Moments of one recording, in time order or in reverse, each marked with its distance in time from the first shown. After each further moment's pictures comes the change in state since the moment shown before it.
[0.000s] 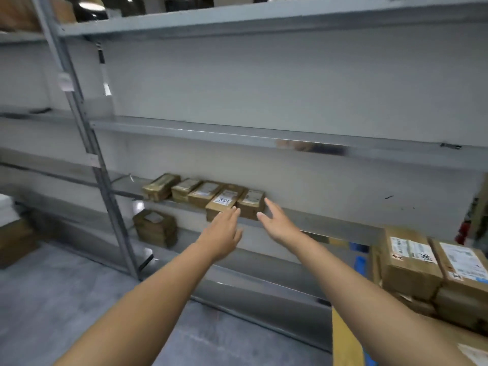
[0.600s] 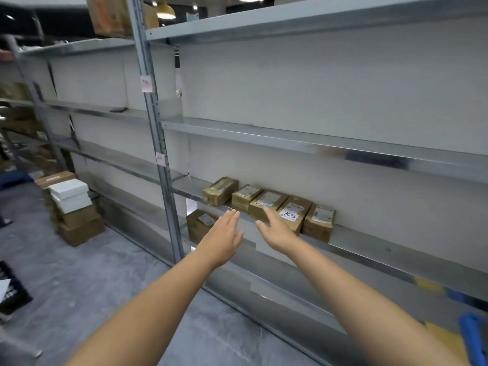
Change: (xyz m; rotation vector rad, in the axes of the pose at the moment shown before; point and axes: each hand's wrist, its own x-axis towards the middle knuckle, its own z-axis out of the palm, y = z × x) left_hand -0.016 -0.207 -0.037 -0.053 0.086 -0.198; right_hand 0.119 -0.090 0.177 -0.129 -0.170 -0.149
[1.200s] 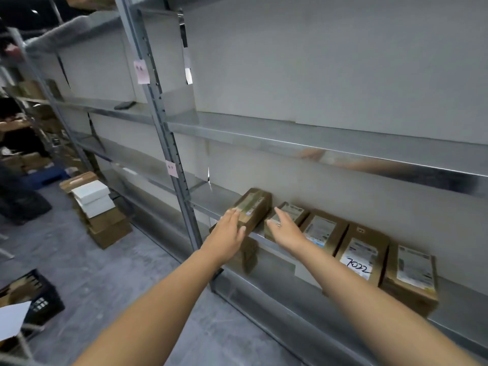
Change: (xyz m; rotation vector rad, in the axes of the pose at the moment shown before) left_hand 0.244 -0.186 0.021 -0.052 -0.018 -0.220; right_hand 0.315 0.021 0.070 0.186 -0.088 0.098
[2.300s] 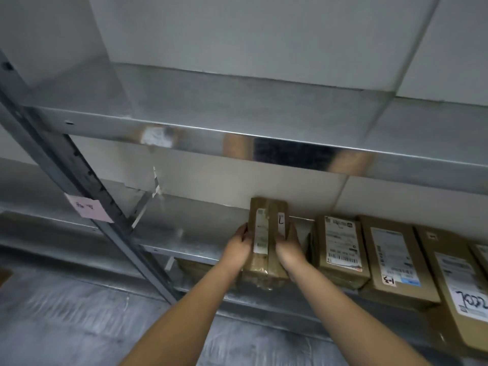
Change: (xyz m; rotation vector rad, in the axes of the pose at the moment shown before) left_hand 0.295 -0.197 0.123 -0.711 -0.529 -0.134; right_hand 0.276 0.031 0.160 0.368 0.508 0.619
